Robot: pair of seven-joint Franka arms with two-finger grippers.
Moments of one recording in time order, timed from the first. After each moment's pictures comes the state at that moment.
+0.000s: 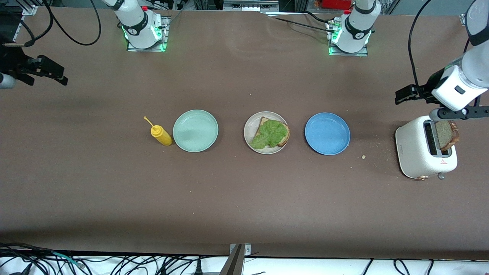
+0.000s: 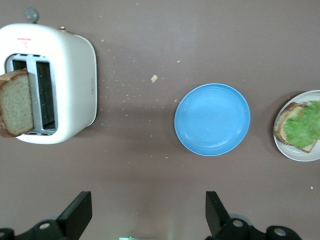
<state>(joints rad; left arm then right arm) 0.08 0.07 -0.10 -1.65 -0.01 1.54 -0.11 0.10 -0.05 -0.11 -1.61 0.01 1.54 0.00</state>
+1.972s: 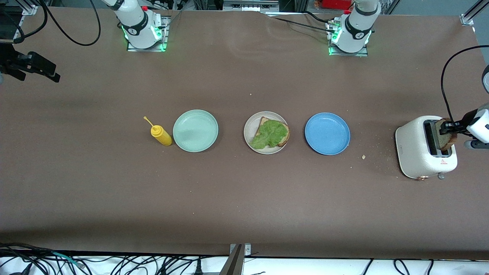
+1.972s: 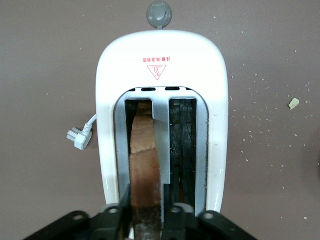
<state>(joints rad) 0.43 0.27 -0.09 -1.85 0.13 2.04 0.29 0.10 -0.03 -0.11 -1.56 0.01 1.49 0.03</state>
